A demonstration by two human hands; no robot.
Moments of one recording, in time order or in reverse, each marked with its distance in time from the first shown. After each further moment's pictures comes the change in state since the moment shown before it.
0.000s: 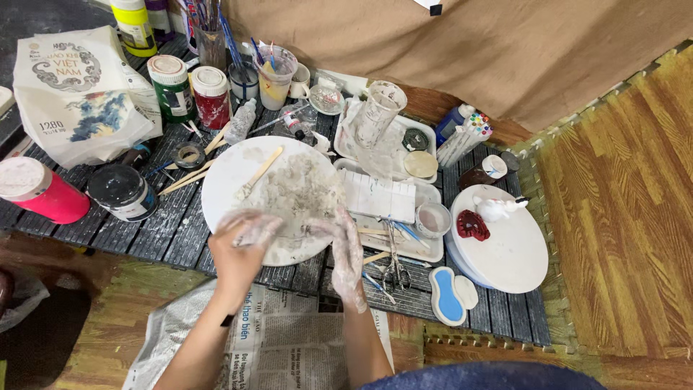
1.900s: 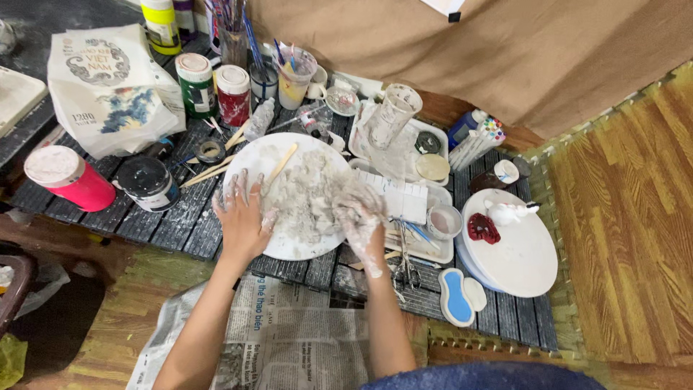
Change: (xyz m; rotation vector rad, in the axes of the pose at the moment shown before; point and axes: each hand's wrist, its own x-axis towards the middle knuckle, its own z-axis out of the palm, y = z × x) left_hand 0.011 -0.086 0.009 0.442 -0.166 0.124; right_hand 0.019 0.061 -0.068 -1.384 0.027 0.065
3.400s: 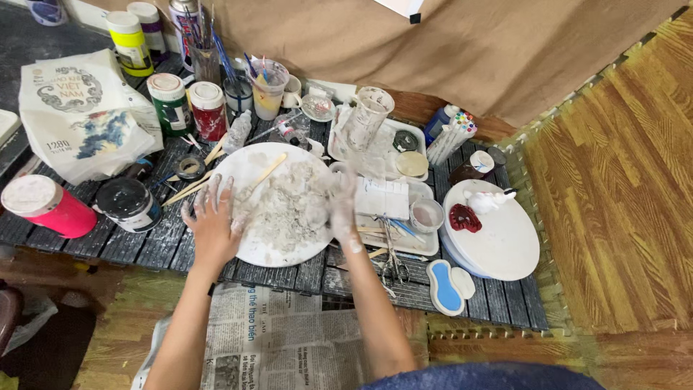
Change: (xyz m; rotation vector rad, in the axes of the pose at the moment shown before) left_hand 0.009 -0.022 -0.009 0.034 -0.001 0.030; right_hand 0.026 0.019 0.036 0.427 0.006 0.164
